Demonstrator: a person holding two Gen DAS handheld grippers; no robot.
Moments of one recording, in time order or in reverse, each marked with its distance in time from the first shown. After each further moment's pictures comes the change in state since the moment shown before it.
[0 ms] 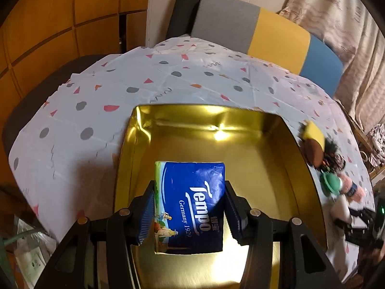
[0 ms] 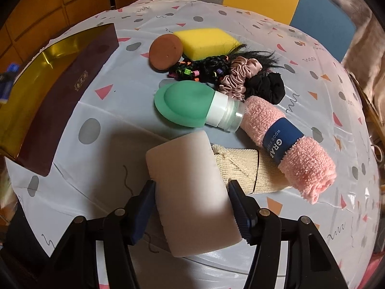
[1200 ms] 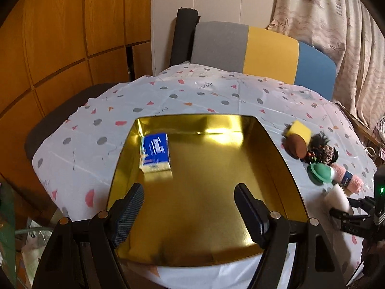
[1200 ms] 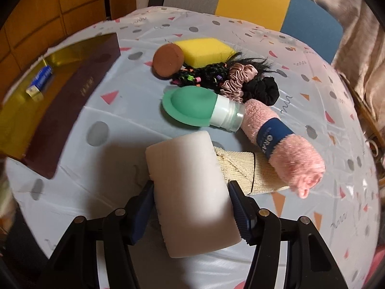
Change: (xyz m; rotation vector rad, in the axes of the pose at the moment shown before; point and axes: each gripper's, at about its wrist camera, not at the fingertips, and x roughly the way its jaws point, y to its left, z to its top) left arm -0.072 -0.059 -0.069 0.064 -0.188 0.089; right arm -0.012 0.012 -0.010 0.059 -0.074 -0.022
